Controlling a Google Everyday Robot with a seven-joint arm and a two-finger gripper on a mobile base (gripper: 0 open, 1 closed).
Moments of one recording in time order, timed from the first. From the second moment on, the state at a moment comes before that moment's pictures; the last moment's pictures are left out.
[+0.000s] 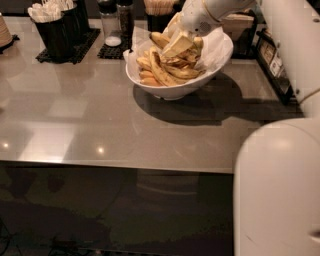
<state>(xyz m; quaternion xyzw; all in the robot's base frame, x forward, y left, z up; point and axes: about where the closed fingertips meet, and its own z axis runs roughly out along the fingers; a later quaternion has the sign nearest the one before) 0.723 -0.026 0.952 -0.72 0.58 0.11 0.37</state>
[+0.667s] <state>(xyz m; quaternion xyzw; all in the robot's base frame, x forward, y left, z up) 0.679 -0.050 0.955 -0.67 0.49 0.13 0.54</state>
